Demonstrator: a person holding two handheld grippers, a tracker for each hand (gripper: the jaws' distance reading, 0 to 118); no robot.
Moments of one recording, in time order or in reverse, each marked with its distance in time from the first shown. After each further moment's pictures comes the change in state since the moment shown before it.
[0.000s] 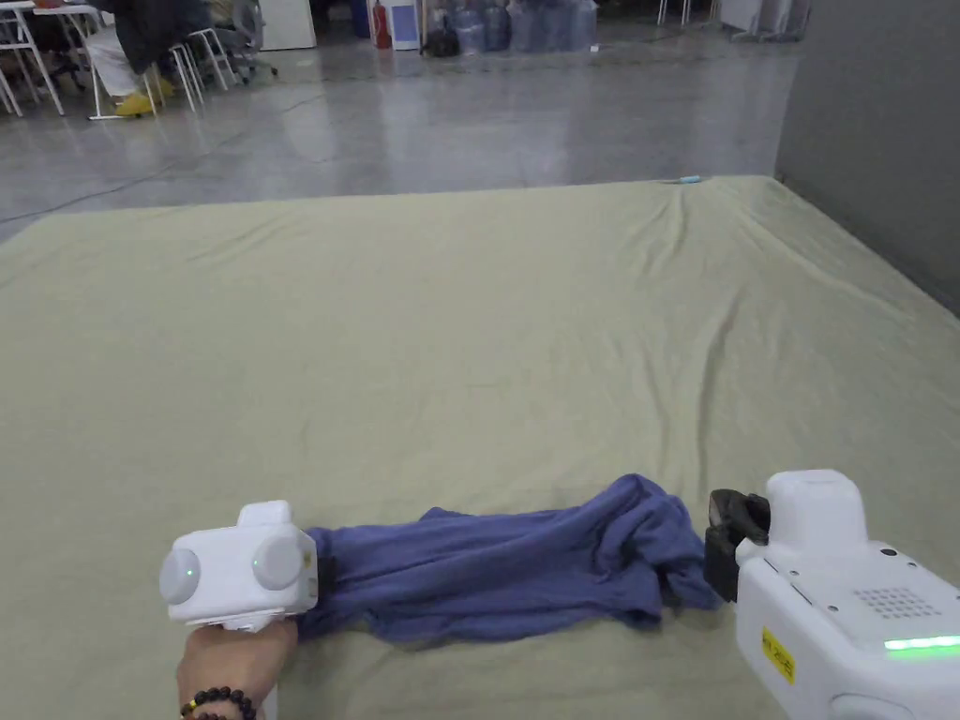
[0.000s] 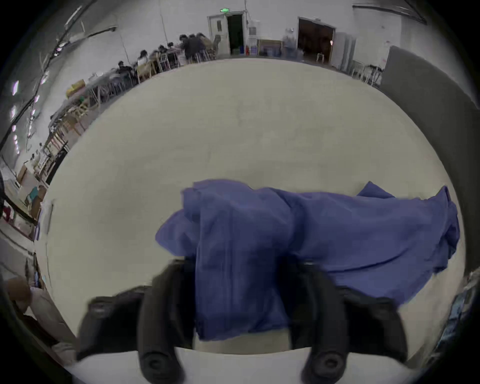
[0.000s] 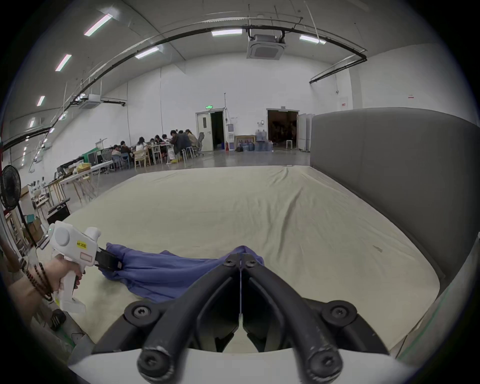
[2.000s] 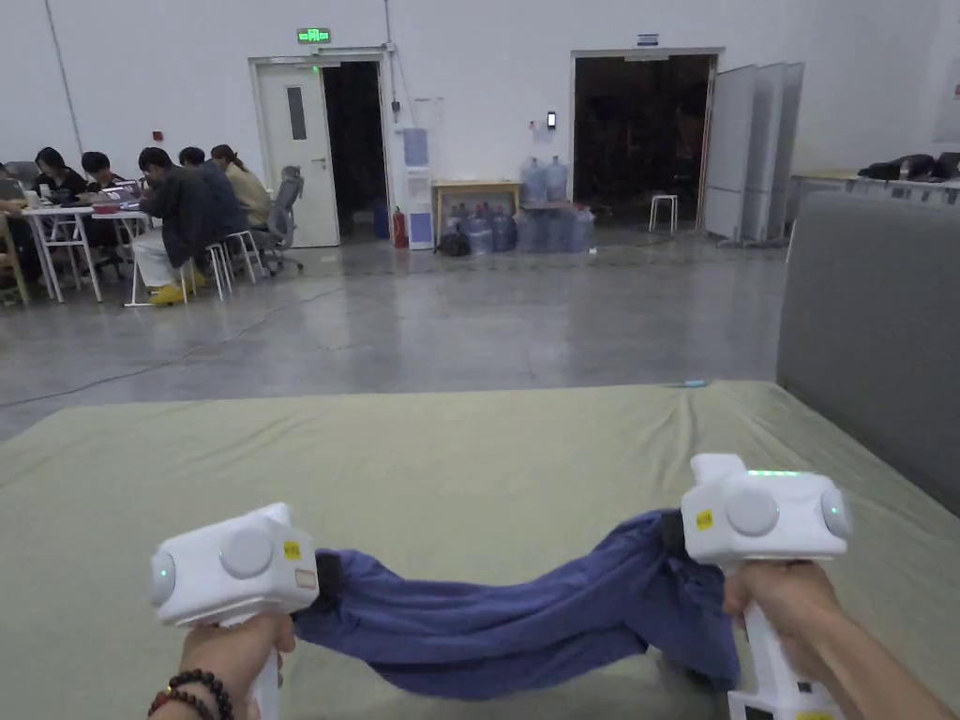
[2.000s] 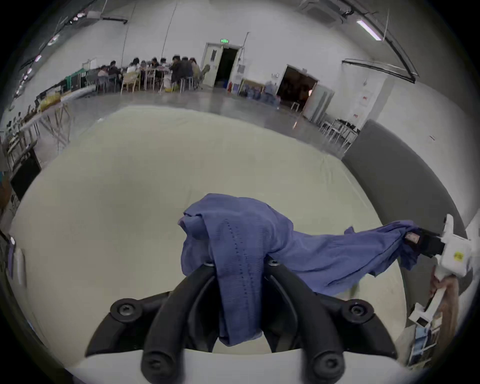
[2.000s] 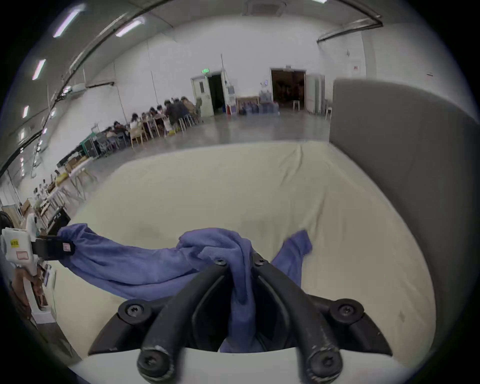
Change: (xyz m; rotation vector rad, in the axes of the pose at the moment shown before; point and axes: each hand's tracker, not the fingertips) left arm 0.001 0.199 0.022 0.170 -0.282 0.110; right arm 0.061 0.163 -0.282 -0.305 0.051 -0.050
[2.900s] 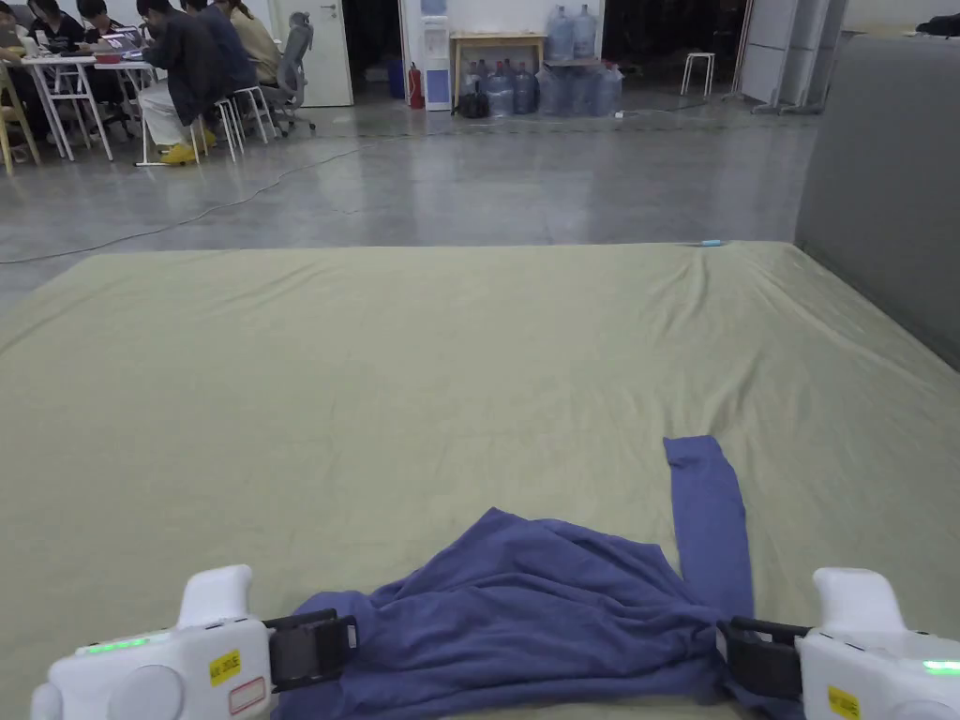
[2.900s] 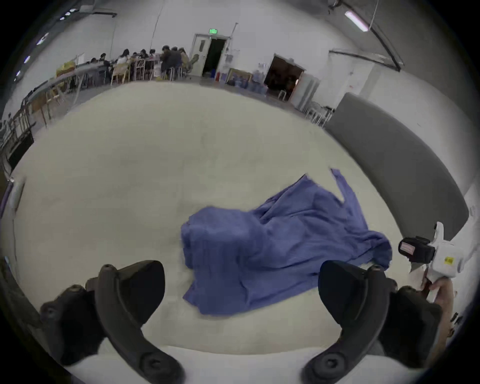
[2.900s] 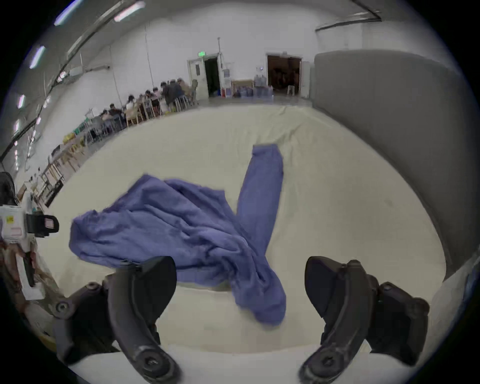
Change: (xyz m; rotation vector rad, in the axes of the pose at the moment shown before) left arm -0.060 -0.244 0.147 0.015 -0.079 -0.040; right arm -0.003 -0.262 0.194 0.030 -0.040 -0.017
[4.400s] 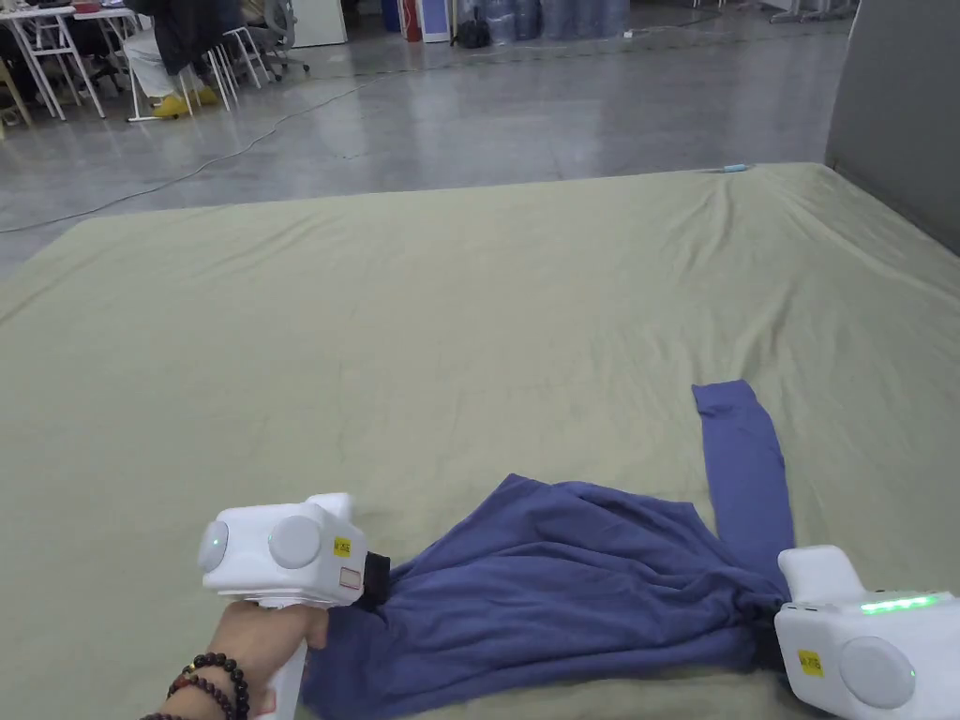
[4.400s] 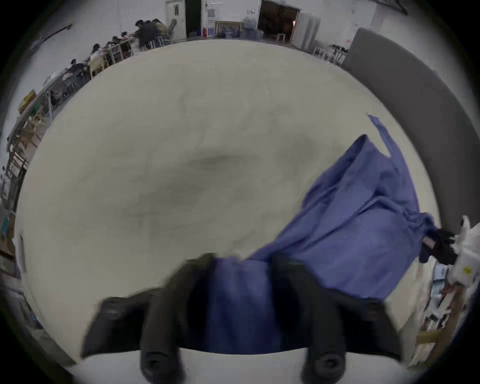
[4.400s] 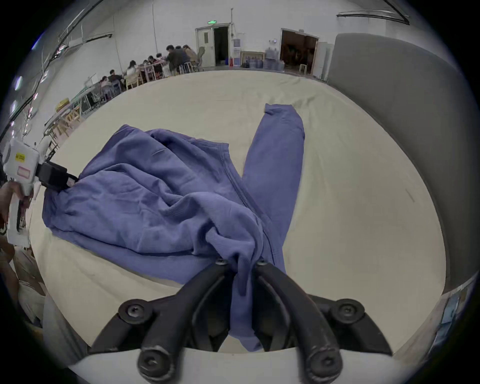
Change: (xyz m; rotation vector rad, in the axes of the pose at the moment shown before) left arm 0.004 0.068 -0.160 -0.348 0.064 -0.105; right arm -0.006 -0.011 -0.118 -0.270 -0.037 0.134
